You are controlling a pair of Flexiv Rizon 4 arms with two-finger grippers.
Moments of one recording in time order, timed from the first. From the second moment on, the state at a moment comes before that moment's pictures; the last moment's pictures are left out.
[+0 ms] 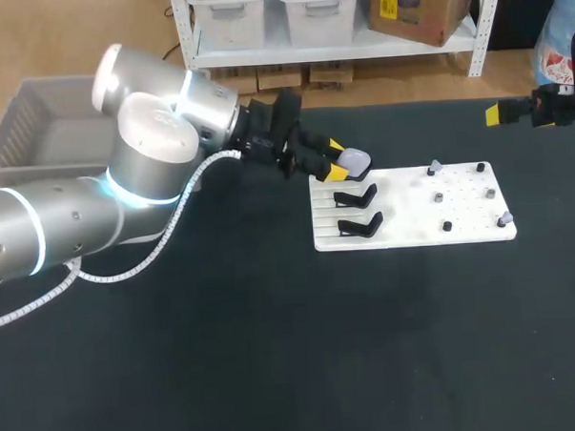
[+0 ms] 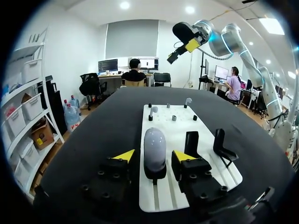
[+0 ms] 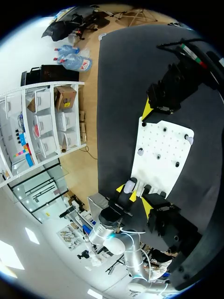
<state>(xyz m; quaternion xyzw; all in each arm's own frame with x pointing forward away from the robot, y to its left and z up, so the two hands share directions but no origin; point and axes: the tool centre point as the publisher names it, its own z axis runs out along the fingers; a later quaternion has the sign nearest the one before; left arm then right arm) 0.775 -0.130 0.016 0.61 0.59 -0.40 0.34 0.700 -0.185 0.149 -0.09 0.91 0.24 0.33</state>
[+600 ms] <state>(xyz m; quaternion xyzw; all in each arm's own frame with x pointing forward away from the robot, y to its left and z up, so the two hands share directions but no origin) 0.772 -0.134 0.013 0.62 0.58 -0.40 0.34 0.700 -0.185 0.149 -0.09 0.91 0.24 0.33</state>
